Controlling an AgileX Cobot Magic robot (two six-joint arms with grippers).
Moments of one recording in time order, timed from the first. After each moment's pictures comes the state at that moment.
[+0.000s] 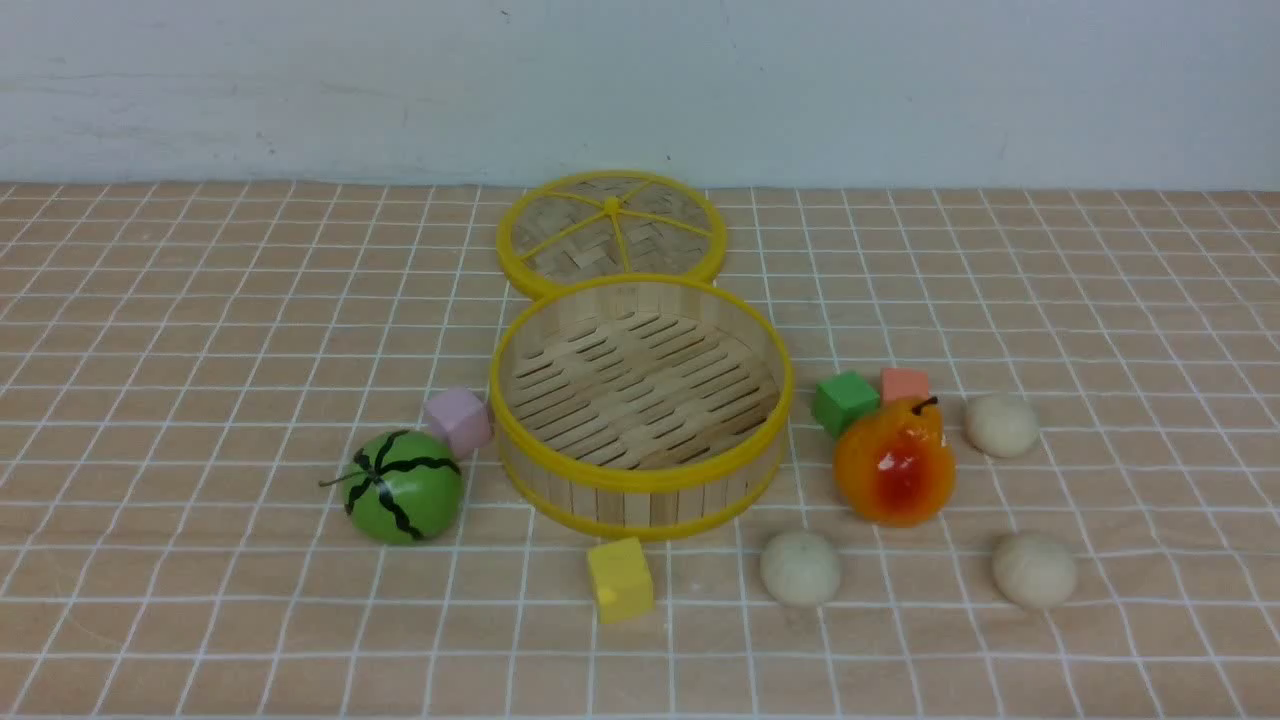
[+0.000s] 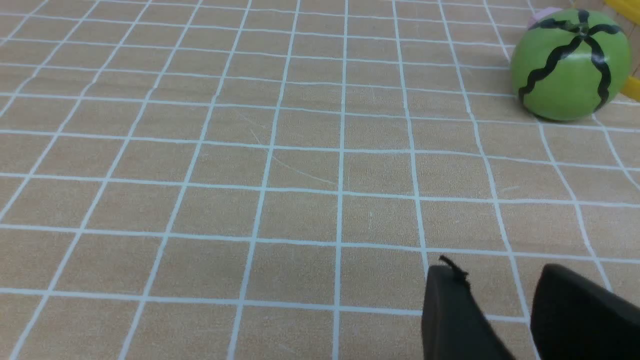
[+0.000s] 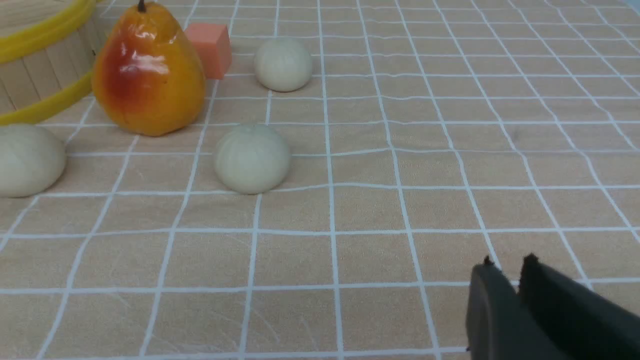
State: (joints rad) right arm -0.01 -0.01 0.02 -0.11 0.39 0.10; left arm -0.06 -0.01 0.03 0.16 0.41 -0.23
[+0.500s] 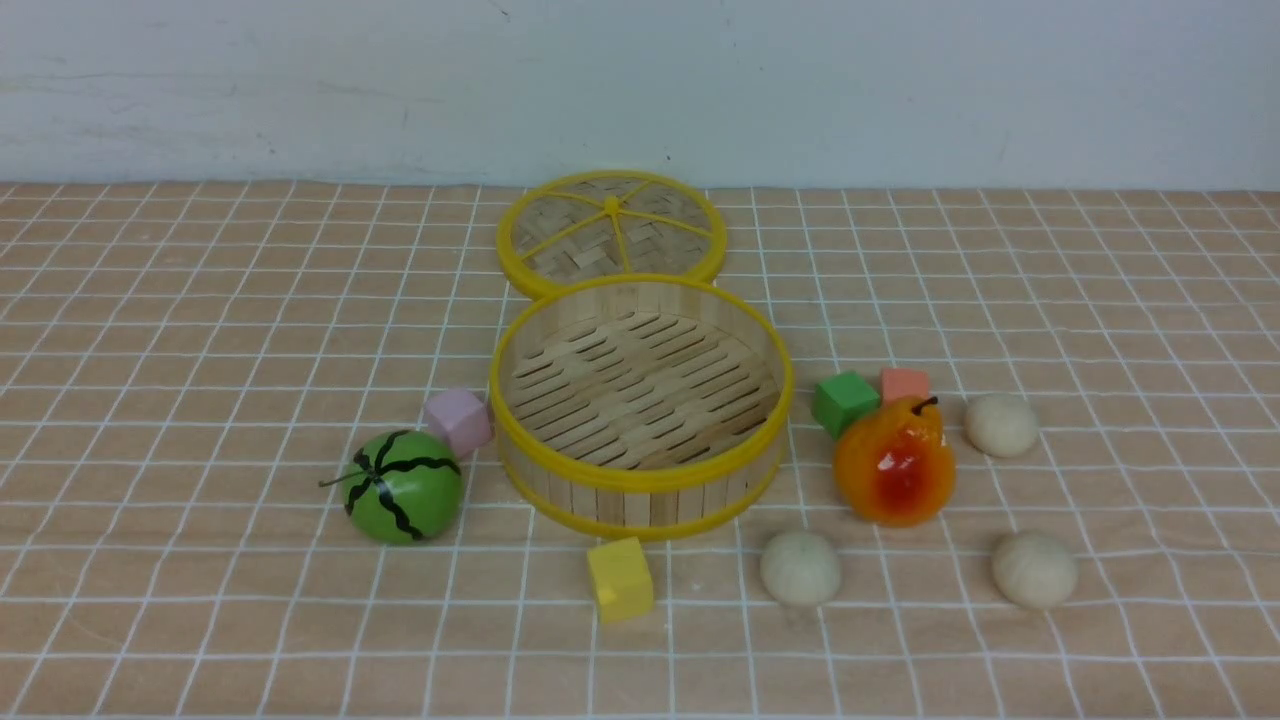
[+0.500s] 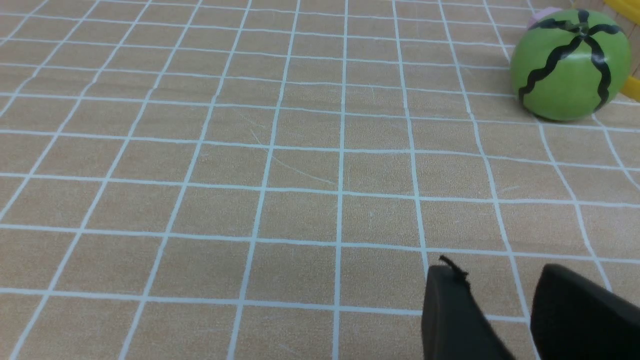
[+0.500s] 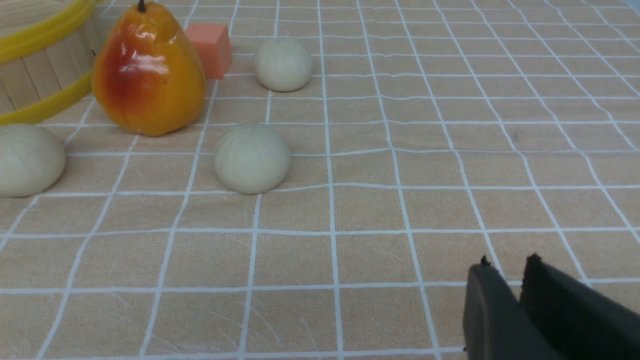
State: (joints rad) right arm -0.01 -0.01 0.02 -0.11 0.39 0.10; left arm -0.06 -0.01 0.03 0.16 0.41 -0.23
